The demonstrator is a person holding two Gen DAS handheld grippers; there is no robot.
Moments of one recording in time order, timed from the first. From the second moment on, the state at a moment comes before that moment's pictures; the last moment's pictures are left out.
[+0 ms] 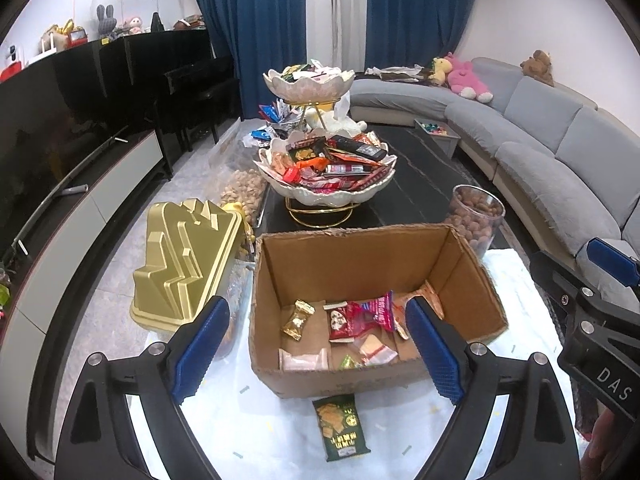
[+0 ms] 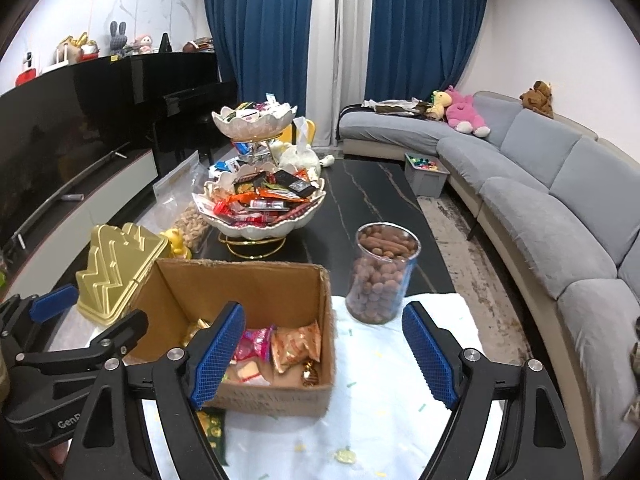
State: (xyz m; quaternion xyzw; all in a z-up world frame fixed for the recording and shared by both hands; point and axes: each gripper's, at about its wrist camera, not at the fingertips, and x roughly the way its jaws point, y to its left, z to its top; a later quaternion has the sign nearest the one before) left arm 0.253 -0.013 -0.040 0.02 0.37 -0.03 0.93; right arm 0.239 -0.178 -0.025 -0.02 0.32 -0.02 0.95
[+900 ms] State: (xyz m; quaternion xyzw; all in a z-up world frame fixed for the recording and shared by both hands) left arm 0.178 -0.024 -0.075 0.04 0.35 -0.02 0.94; right arm 0.160 -0.208 -0.057 -0.01 0.31 -0.05 0.95
